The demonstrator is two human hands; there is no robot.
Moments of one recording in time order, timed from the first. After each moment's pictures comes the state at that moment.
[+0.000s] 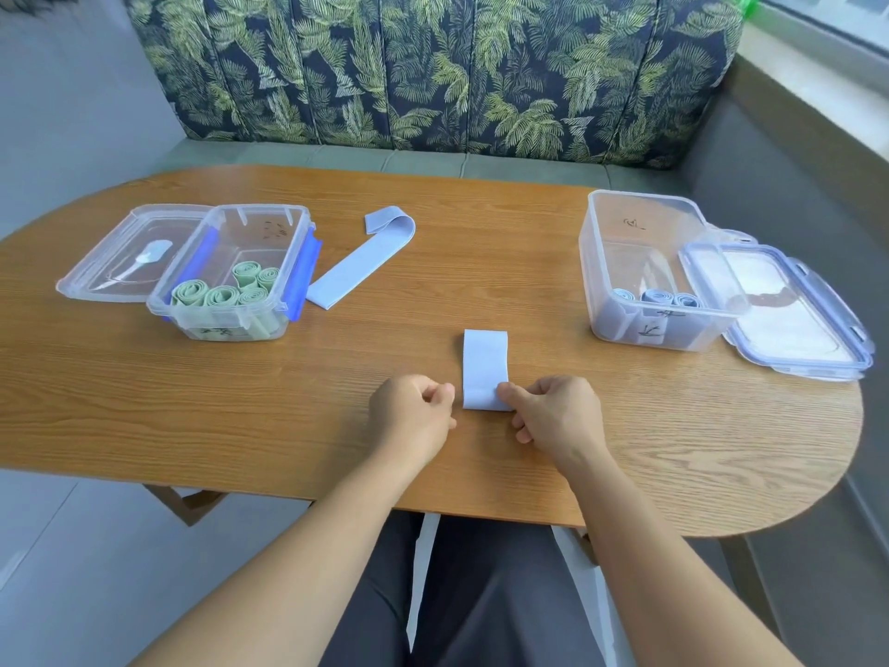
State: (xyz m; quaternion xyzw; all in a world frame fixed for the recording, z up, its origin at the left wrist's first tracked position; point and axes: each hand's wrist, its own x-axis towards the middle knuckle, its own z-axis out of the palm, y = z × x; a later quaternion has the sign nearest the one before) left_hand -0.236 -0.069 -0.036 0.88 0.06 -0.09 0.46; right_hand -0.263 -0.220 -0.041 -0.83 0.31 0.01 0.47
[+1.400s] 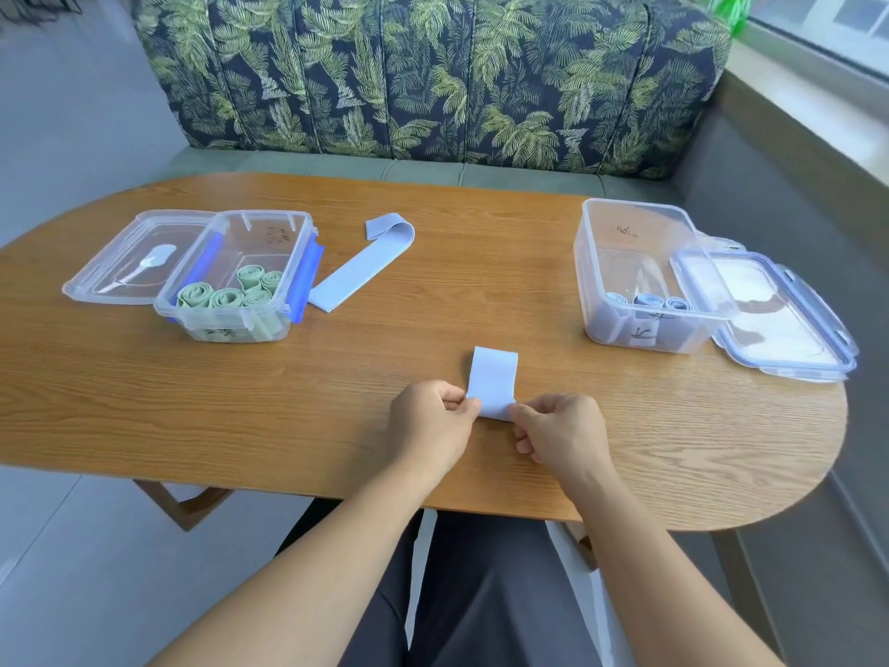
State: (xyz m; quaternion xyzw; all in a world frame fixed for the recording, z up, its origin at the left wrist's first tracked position) left_hand -0.247 -0.083 -0.042 0.88 0.03 -0.08 0.47; right_hand -0.286 -0.219 -0.040 -0.81 0.31 0.00 0.49
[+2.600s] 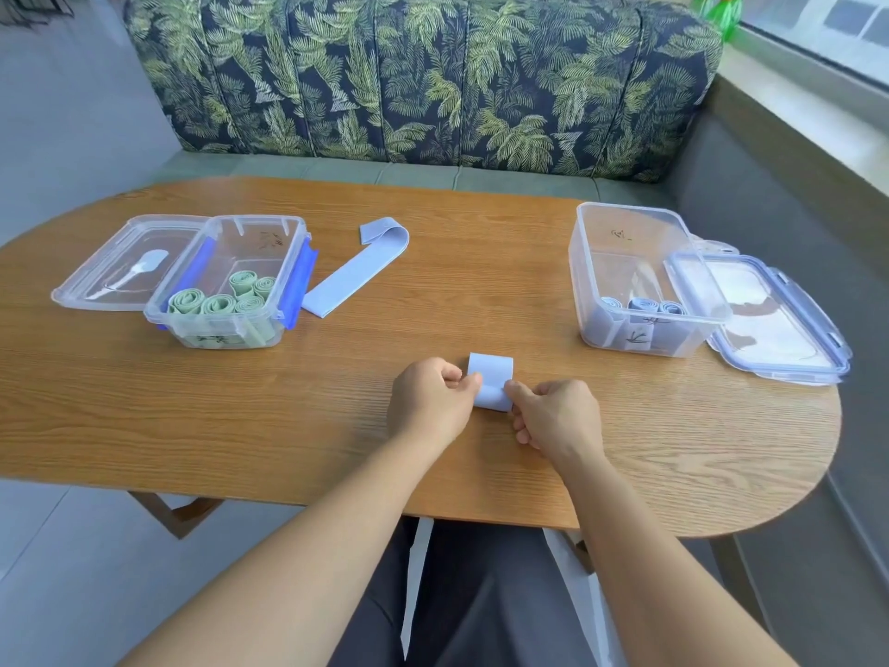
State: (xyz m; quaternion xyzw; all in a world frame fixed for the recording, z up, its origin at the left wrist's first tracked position) left_hand -0.218 -0.094 -0.040 0.89 0.03 -0.07 0.44; right_hand -0.258 -0.225 -0.044 -0.81 0.35 0.01 0.47
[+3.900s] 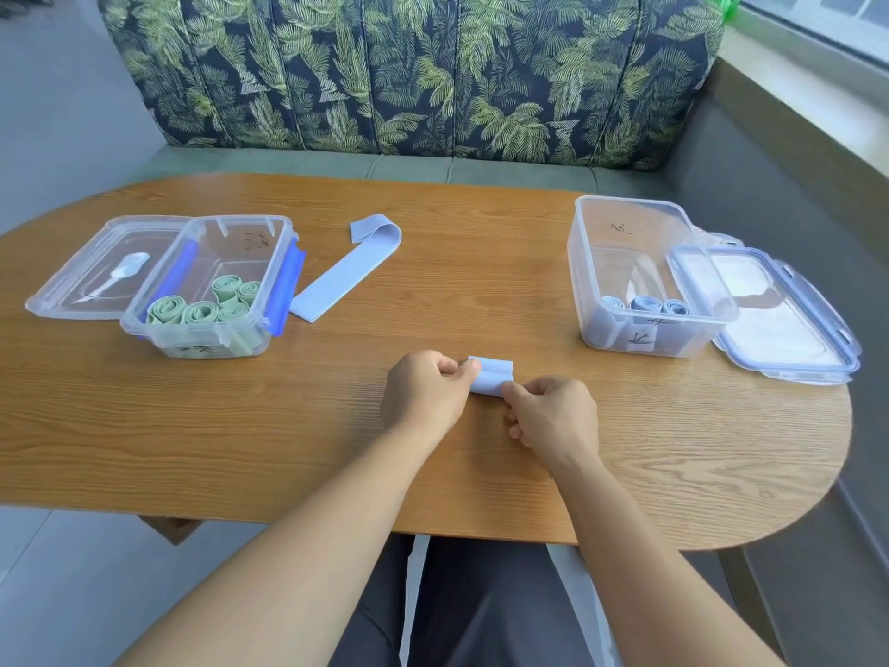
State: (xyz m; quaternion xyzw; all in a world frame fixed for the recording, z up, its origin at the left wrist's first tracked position) left_hand -0.195 -0.103 -0.041 0.89 0.04 -0.08 0.44; right_hand -0.250 -0.225 -0.047 -0.80 0.36 -0.02 0.48
